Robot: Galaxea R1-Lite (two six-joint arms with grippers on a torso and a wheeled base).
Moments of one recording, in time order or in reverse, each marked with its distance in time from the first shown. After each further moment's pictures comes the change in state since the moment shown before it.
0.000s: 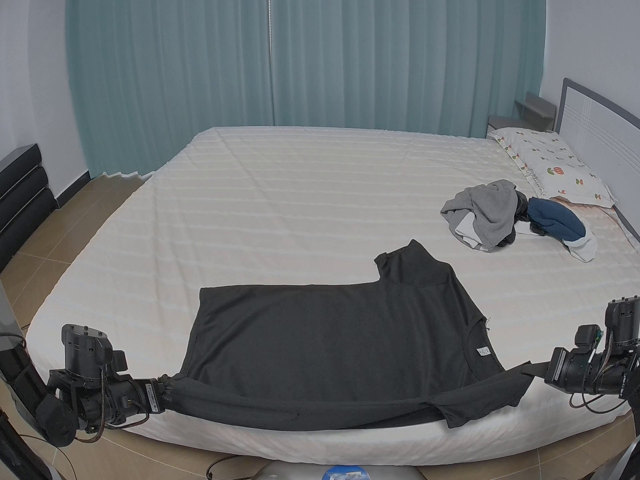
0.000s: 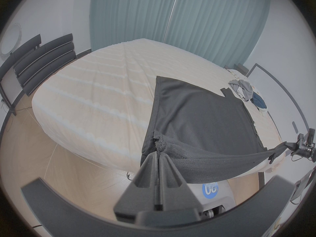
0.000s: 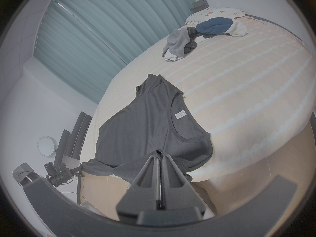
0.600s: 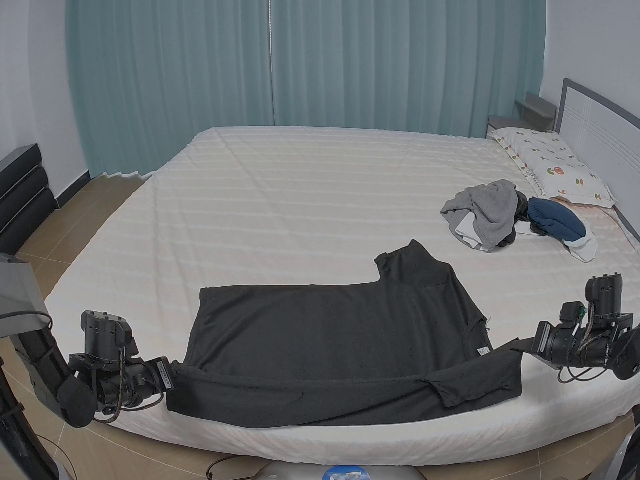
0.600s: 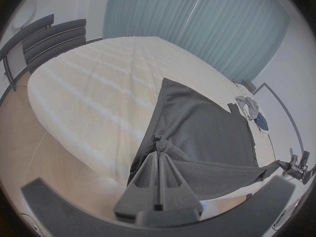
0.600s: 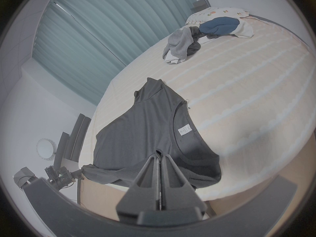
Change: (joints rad) left arm 0.001 0.163 -0.147 -0.013 0.003 -0.183; right arm 0.003 0.220 -0.201 -0.004 -0.005 0.009
